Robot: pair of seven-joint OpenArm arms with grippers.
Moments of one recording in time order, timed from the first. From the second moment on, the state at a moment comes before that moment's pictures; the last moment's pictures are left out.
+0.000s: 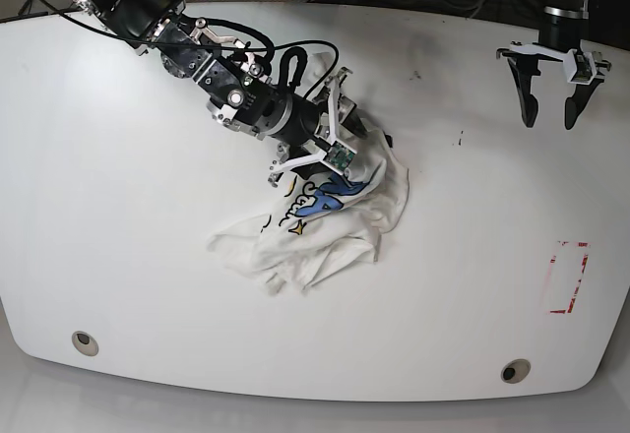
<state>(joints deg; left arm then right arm) 35.5 -7.3 -29.6 99.7 -9.2 -25.1 -14.1 9.1 22.6 -46.2 103.1 18.7 8.4 -42.4</state>
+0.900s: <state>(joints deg) 36.2 -7.2 -29.6 99.7 -9.3 -25.1 -14.1 5.7 22.4 -51.6 101.4 11.4 8.4 -42.6</state>
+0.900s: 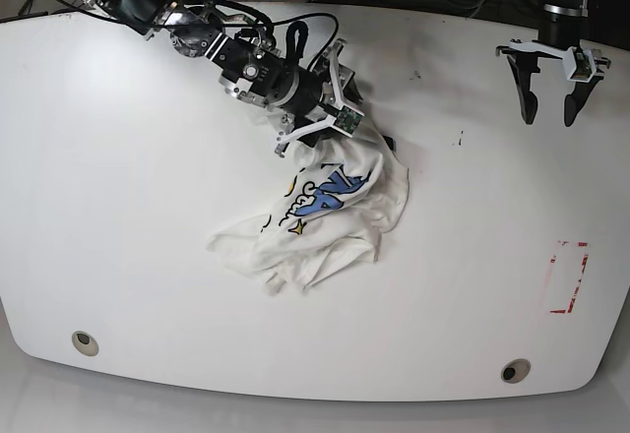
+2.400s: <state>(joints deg) 36.8 -7.3 -29.6 96.3 -9.2 -24.9 -14.1 -2.6 19.6 -37.9 112.3 15.0 4.1 -41.7</state>
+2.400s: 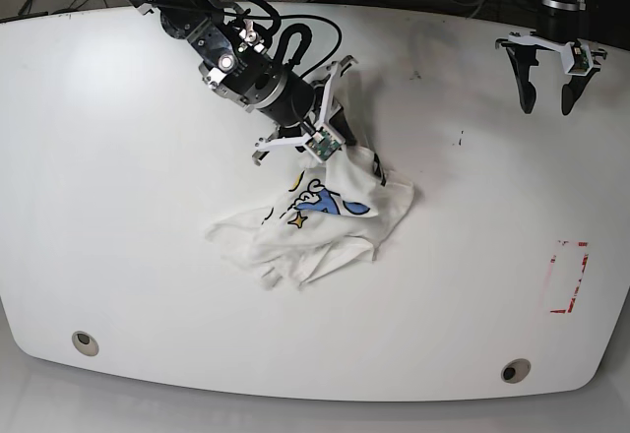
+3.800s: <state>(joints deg) 32.7 -8.4 -22.8 99.5 -4.9 -33.1 -14.0 -4.9 29.4 -3.1 112.3 36.2 -5.7 -32.2</state>
